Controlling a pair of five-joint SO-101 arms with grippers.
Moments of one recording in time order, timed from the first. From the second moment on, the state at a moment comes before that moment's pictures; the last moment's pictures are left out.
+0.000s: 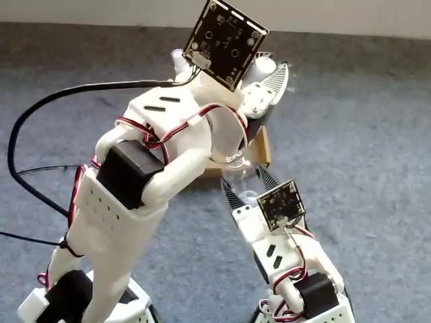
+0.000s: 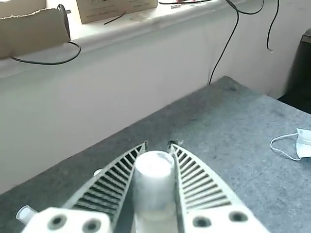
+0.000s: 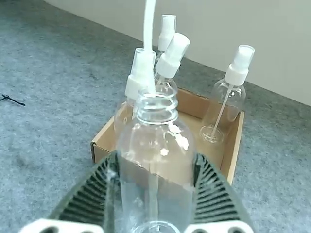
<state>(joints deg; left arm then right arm) 36.1 -18.7 -23.5 63.3 3.1 -27.2 -104.5 79.9 47.5 10.6</state>
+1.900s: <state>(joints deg) 31.7 -41.9 10.8 59.0 0.2 -23.2 -104.5 79.3 35.2 3.8</state>
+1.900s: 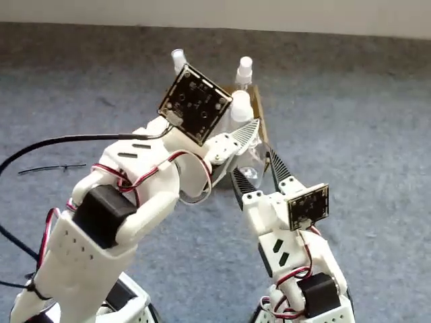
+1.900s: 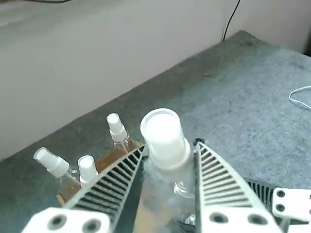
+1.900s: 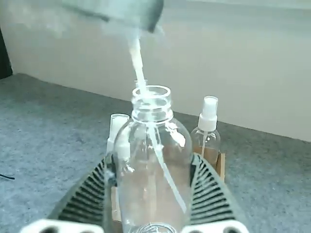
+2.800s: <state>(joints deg) 31.4 -42.0 8.2 63.6 -0.4 -23.2 -104.5 79.6 35.2 3.7</state>
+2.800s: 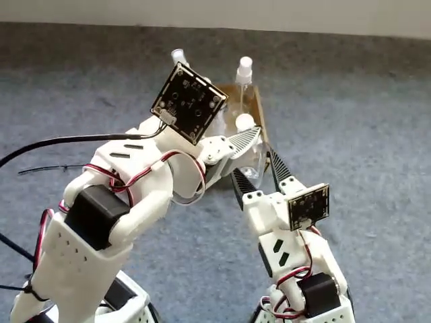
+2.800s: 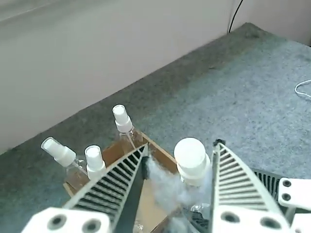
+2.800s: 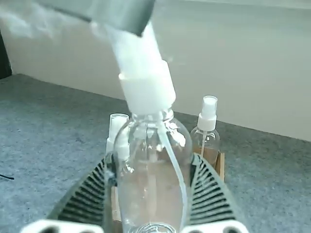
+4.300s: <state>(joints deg) 32.1 -31.3 -0.7 64.5 -2.7 -22.9 -104.5 80.7 35.0 3.6</state>
